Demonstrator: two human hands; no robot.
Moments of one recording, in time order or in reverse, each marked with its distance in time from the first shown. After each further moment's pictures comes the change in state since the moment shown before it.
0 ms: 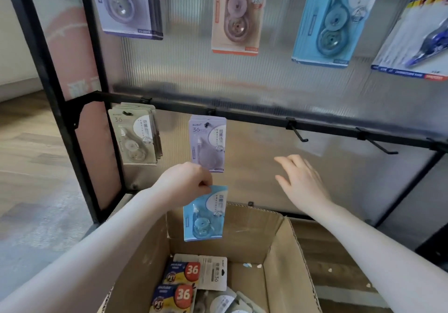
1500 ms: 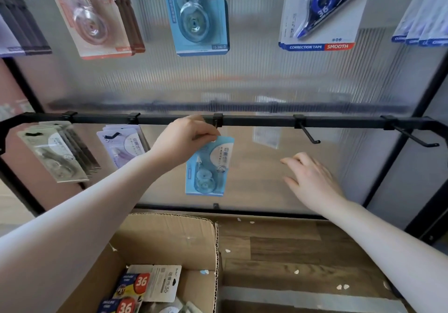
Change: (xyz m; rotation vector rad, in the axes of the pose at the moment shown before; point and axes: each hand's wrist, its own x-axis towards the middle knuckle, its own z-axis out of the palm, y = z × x) left_hand 0.140 0.156 -0.020 -0.177 0.397 0.122; right_hand -0.017 0.195 -0.031 0.021 -0.073 0.017
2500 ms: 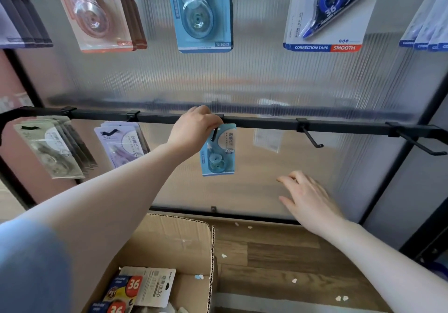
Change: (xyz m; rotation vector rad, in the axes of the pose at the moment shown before) left_hand 0.039 -0.022 0.037 0.250 0.048 -0.025; right_hand -0.010 0.003 0.023 -0.021 -0.063 -0.070
